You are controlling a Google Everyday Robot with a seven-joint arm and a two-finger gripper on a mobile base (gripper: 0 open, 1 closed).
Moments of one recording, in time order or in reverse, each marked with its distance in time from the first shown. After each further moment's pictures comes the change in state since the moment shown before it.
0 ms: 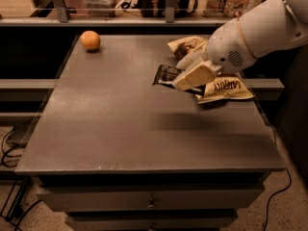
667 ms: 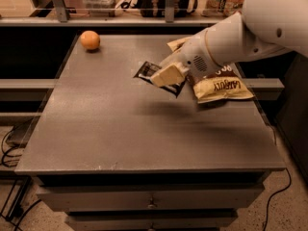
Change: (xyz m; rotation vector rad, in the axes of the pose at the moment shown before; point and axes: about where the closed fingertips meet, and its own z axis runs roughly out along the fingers) arm -0.019 -0.025 0.051 0.122 -0.053 0.141
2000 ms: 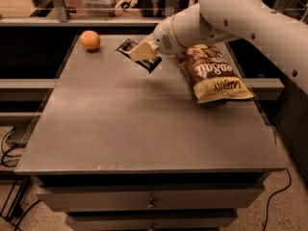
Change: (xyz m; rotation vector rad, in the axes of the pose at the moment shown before) arm -0.063 -0.064 0.074 0.049 -0.112 0.067
